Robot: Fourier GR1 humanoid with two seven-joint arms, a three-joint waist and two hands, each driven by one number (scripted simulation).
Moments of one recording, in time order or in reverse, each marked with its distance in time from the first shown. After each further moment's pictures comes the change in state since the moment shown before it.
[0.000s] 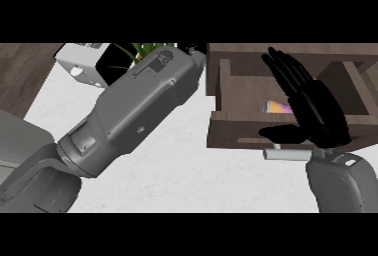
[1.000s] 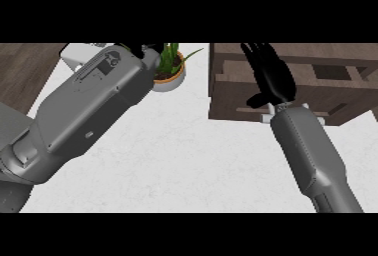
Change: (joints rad) left arm 0.153 0.213 -0.008 -0.287 -0.102 0.024 0.167; right arm -0.371 -0.001 -0.046 0.854 0.303 -0.495 -0.038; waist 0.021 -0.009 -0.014
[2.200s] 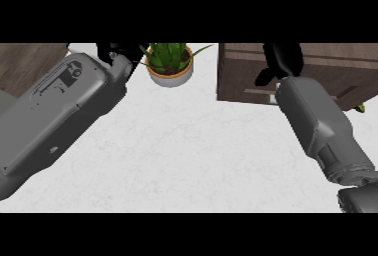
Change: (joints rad) left arm 0.108 0.132 0.020 -0.250 -0.068 0.007 0.111; right arm -0.357 -0.083 -0.154 0.566 0.038 -0.306 0.000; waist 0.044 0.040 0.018
